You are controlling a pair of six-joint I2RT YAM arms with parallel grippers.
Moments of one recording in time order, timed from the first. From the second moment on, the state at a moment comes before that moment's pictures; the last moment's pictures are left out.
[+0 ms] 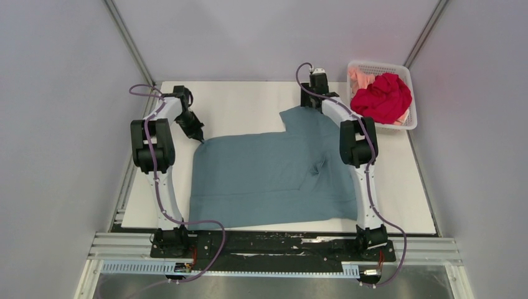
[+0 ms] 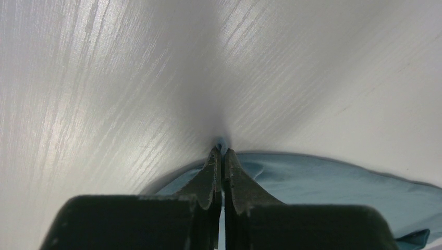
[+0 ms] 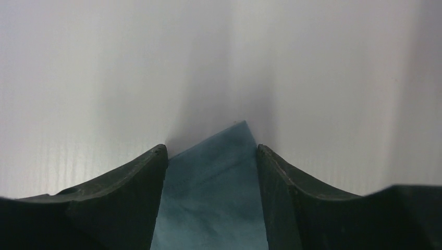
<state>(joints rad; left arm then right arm) 0.04 2.19 1.71 -0.89 0.12 -0.57 0.23 2.51 2.07 -0.22 0.17 0.13</state>
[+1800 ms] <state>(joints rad) -0.12 1.17 0.81 -0.72 -0.08 -0.68 0.37 0.99 0.93 -0.56 0.26 0.26</state>
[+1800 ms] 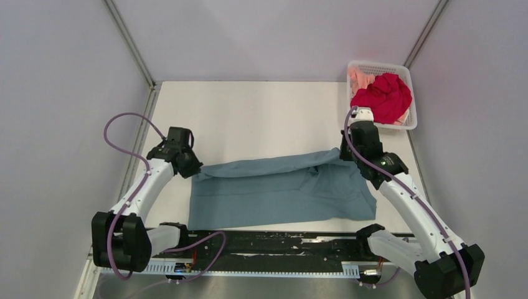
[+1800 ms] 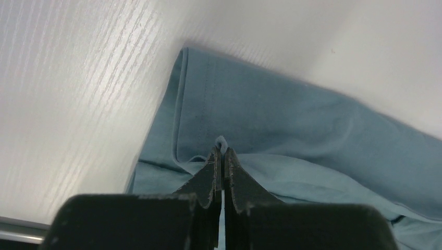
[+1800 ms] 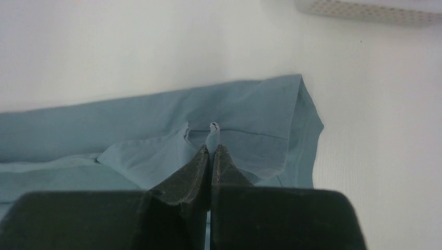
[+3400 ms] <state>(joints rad) -0.21 1.24 0.79 -0.52 0.25 -0.73 0.44 1.10 0.71 -0.60 -0.23 0.61</state>
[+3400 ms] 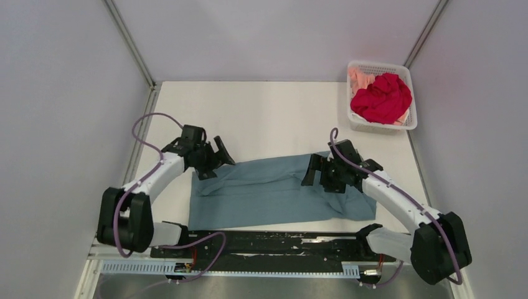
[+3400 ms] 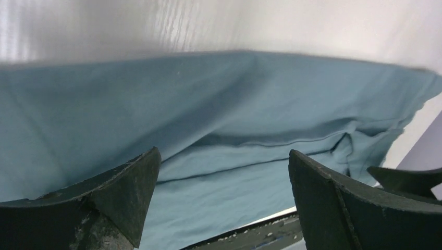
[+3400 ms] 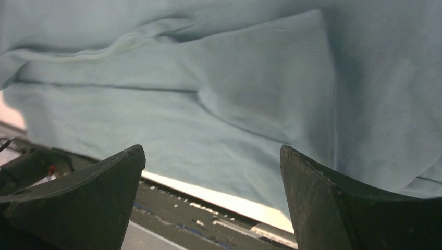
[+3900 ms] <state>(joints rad) -0.22 1.28 0.64 -0.55 0.16 -0.77 0.25 1.33 0.65 -0.45 -0.19 0.69</state>
